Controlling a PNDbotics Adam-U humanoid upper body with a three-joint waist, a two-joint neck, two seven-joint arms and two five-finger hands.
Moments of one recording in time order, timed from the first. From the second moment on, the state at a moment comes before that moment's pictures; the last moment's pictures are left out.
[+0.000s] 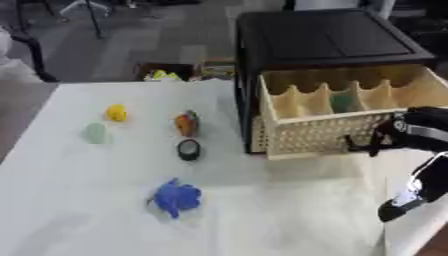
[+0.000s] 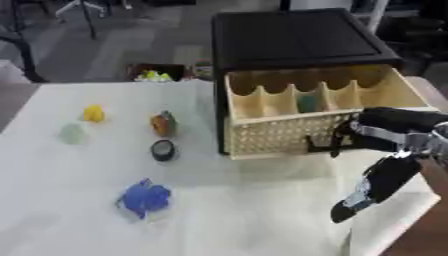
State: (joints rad) left arm -0.20 0.30 0.15 -1.98 0.65 -0.43 -0.43; right arm -0.27 -1.08 0.19 -1.98 0.40 0.19 0.63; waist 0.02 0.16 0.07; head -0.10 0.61
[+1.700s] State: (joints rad) left arm -0.20 0.30 0.15 -1.98 0.65 -0.43 -0.42; right arm -0.26 -1.08 0.13 -1.98 0.33 0.12 0.60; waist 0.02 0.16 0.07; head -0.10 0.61
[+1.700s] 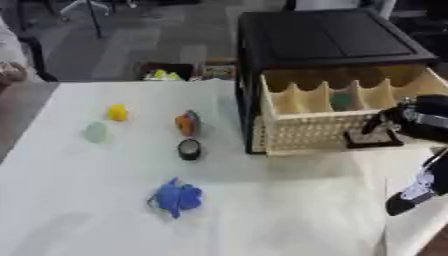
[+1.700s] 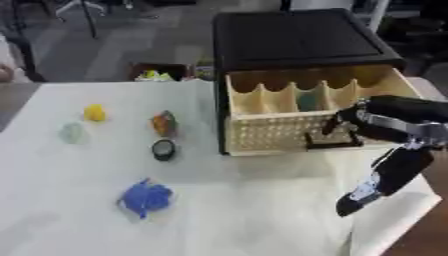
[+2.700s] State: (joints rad) left arm -0.19 0.30 0.15 -1.98 0.64 -0.44 -0.42; right arm -0.30 -1.02 -0.01 -1.99 0.19 0.12 0.49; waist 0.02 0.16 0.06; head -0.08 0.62
